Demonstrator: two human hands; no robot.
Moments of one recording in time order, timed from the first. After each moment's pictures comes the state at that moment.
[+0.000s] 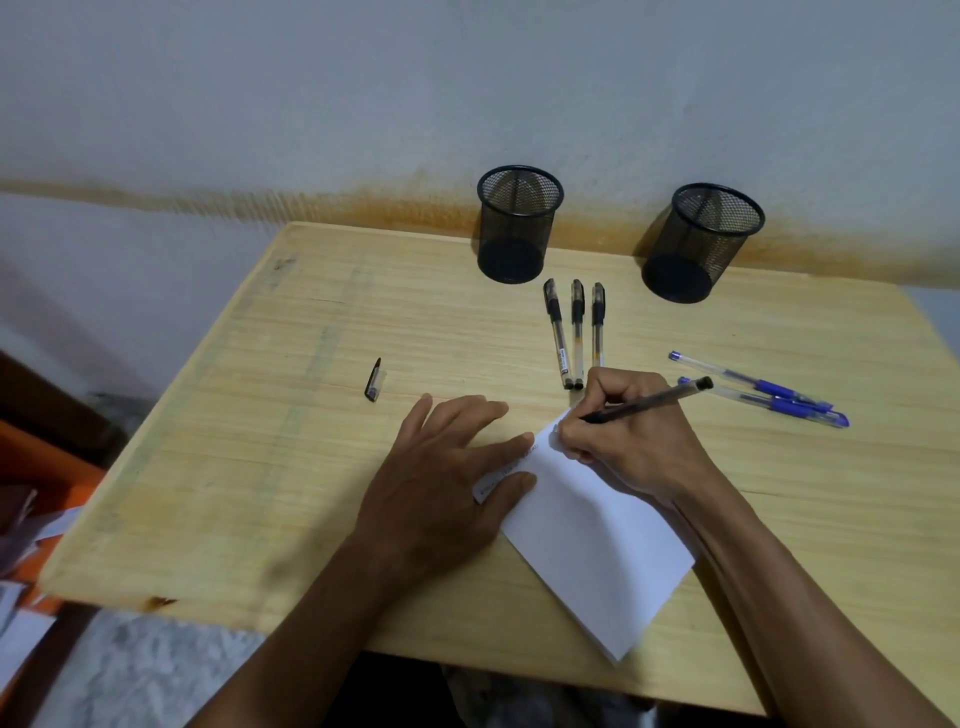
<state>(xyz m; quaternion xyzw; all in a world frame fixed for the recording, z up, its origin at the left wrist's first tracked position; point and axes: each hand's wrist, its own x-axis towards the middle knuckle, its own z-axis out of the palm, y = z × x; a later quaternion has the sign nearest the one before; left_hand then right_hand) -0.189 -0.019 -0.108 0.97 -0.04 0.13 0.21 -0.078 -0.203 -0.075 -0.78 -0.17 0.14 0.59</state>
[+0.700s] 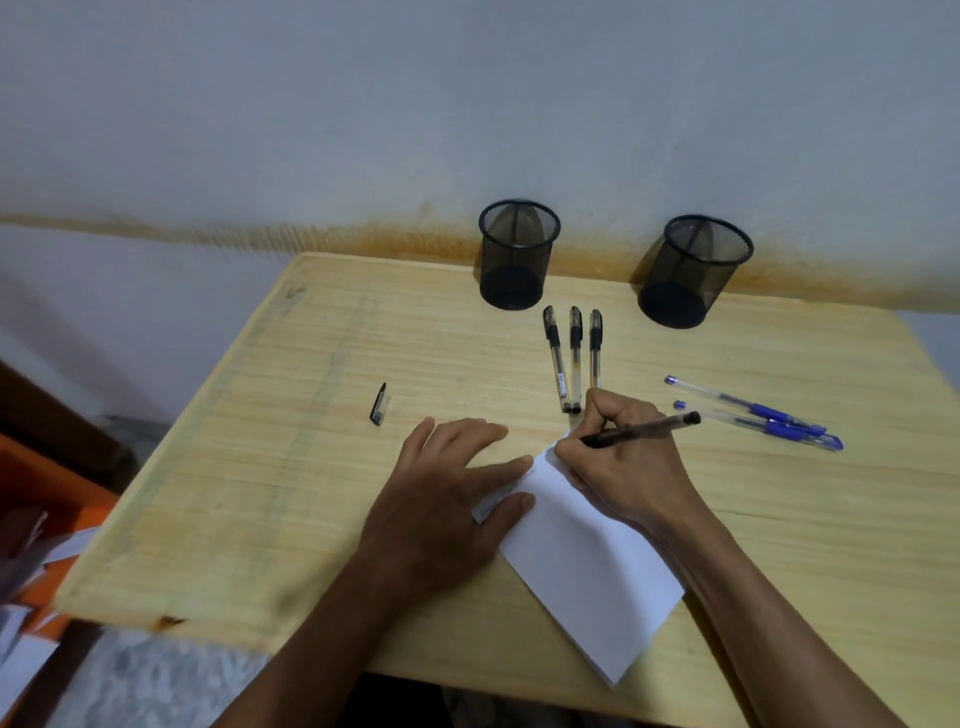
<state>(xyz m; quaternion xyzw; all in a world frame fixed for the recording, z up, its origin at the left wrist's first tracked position) -0.188 -0.018 -0.109 0.97 -0.04 0.14 0.20 -0.085 -0.201 -0.077 -0.85 -0.18 0.05 0.50</state>
